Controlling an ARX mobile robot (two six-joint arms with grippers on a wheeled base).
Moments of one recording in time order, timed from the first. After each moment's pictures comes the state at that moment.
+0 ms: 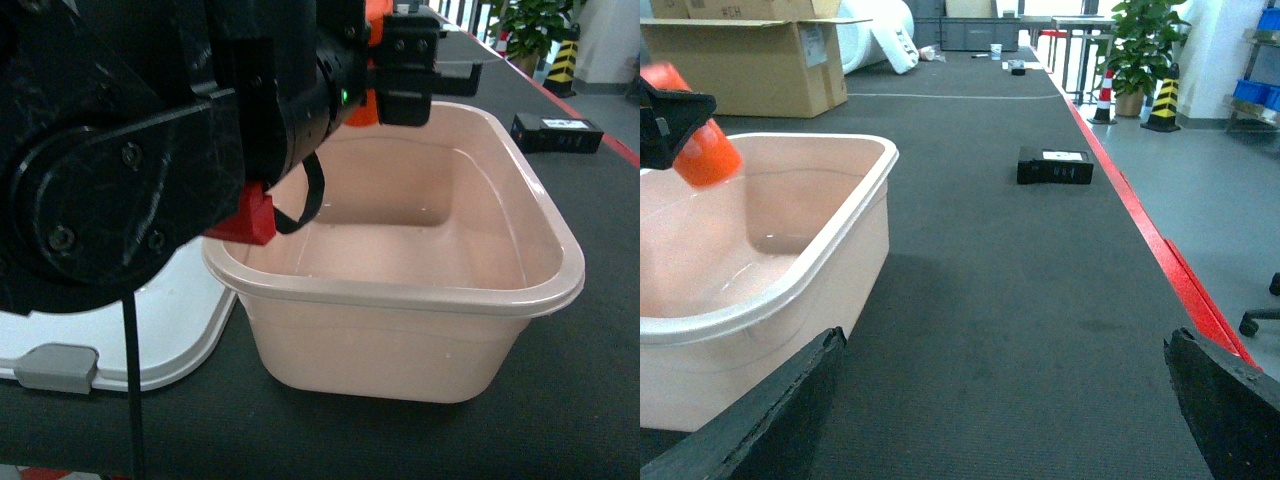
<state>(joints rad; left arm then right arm) -0.57 1.93 1.04 0.92 -0.27 0.00 0.00 0.00 0.01 -0.01 0.00 0.00</state>
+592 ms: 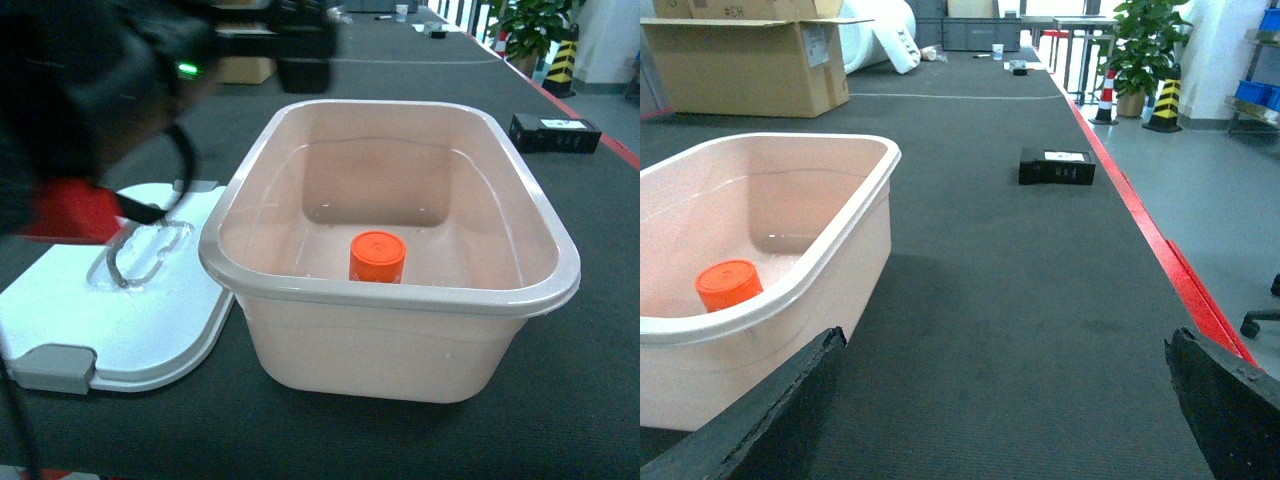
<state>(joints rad) -0.41 1.77 0.82 1.09 -0.31 0.03 0.00 0.00 0.01 -0.01 0.00 0.00</state>
